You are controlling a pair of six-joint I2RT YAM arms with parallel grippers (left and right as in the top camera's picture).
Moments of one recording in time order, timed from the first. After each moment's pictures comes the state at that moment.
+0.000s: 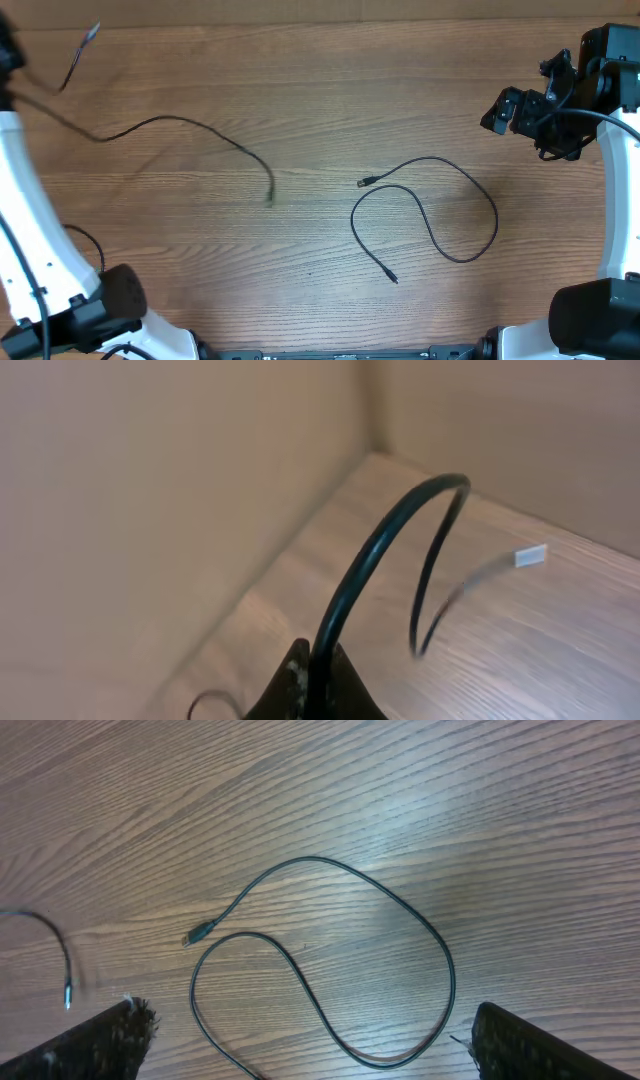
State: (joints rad) left arm 0.42 1.81 2.38 -1.20 -0.39 -0.05; right arm -0.19 1.67 1.72 -1.35 -0.26 0.12
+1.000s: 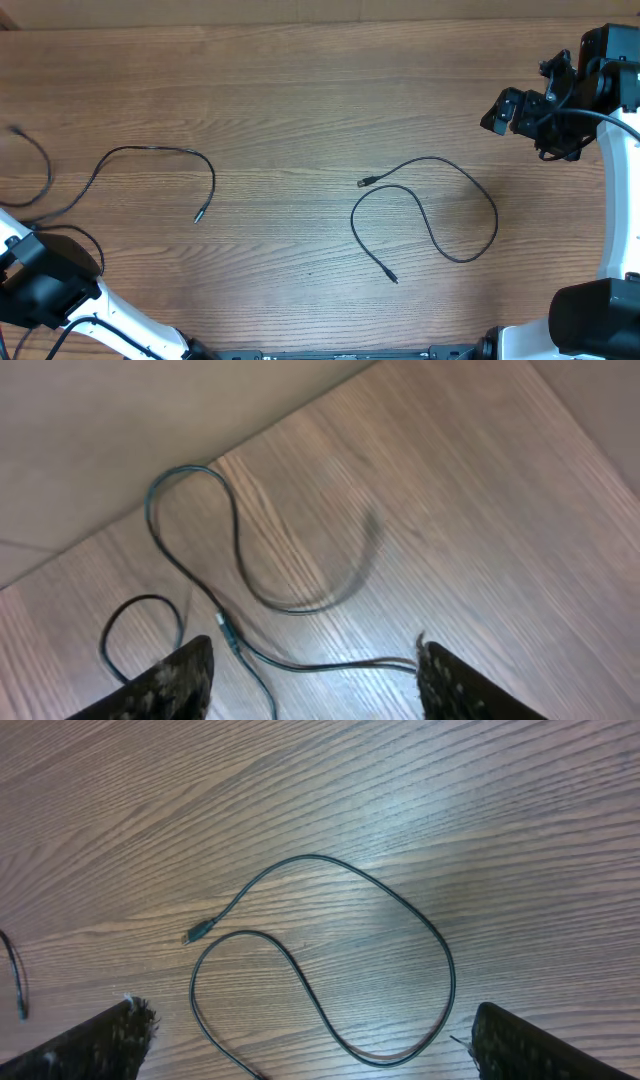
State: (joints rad) left arm 0.73 2.08 2.38 -1.27 -0.07 -0.25; right arm -0.19 1.67 1.72 -1.36 -0.26 0.12
